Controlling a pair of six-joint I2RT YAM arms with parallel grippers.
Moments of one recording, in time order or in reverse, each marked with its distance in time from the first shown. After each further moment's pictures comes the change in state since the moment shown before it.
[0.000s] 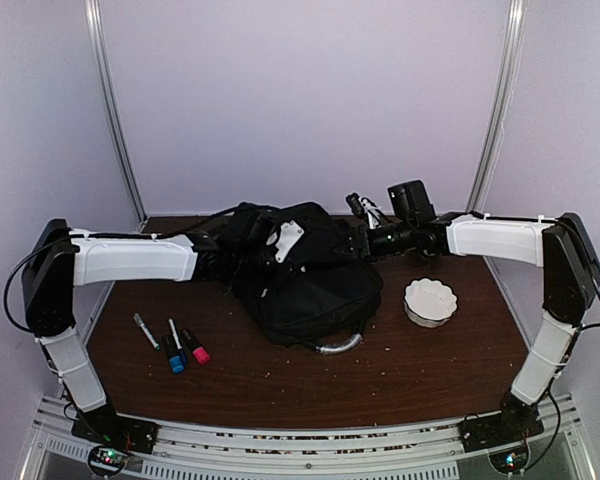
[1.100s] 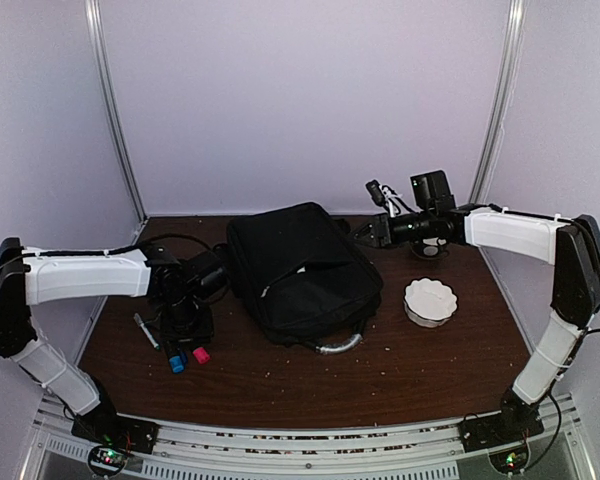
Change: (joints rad) left arm 0.064 -0.265 -0.278 -0.815 -0.062 -1.168; right arm -0.110 -0.050 0.006 -0.050 -0.068 -0.108
